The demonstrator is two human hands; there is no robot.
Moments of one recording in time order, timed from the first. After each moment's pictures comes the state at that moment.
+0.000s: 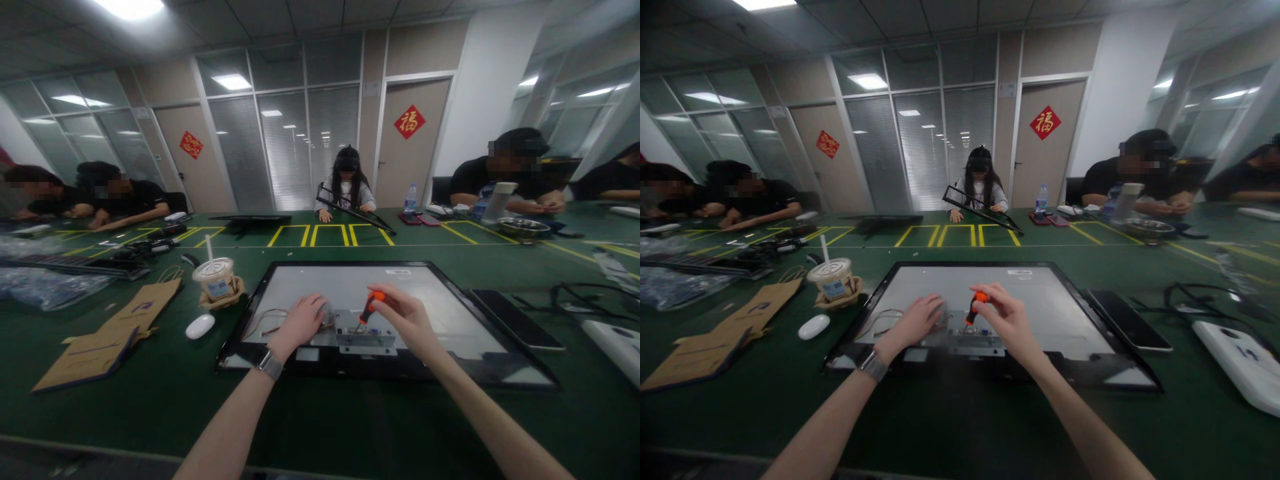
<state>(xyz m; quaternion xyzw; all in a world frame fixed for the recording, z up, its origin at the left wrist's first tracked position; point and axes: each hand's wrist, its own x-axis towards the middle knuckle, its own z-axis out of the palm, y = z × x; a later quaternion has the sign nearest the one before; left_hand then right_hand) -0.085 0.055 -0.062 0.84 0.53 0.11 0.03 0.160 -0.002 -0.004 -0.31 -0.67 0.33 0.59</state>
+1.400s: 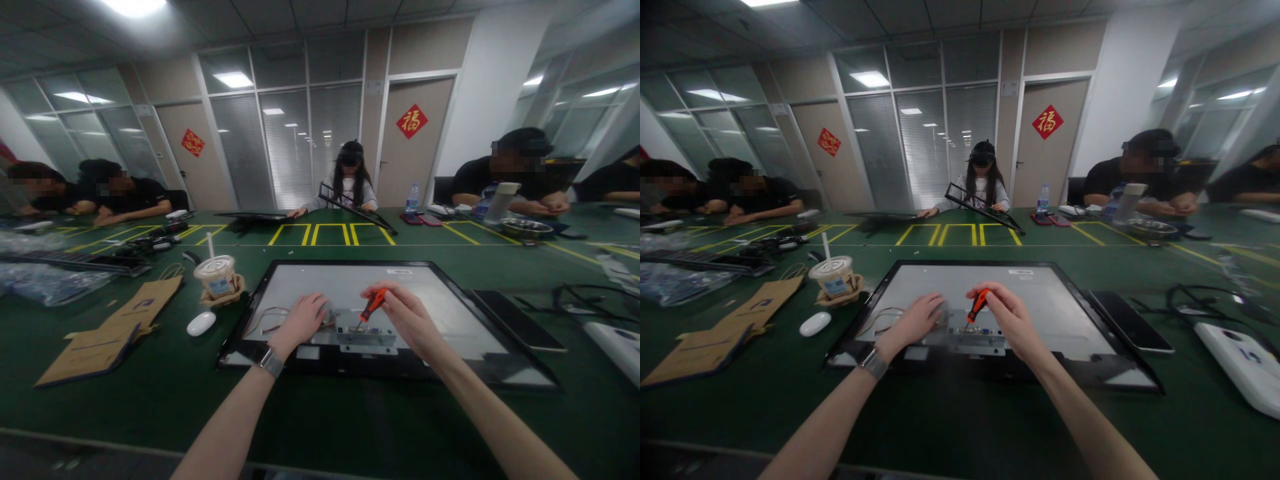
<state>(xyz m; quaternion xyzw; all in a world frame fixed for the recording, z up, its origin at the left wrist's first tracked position) -0.087 0.057 -0.066 0.84 0.52 0.13 0.04 0.161 0.000 -0.008 -0.27 -0.61 0.45 0.59</state>
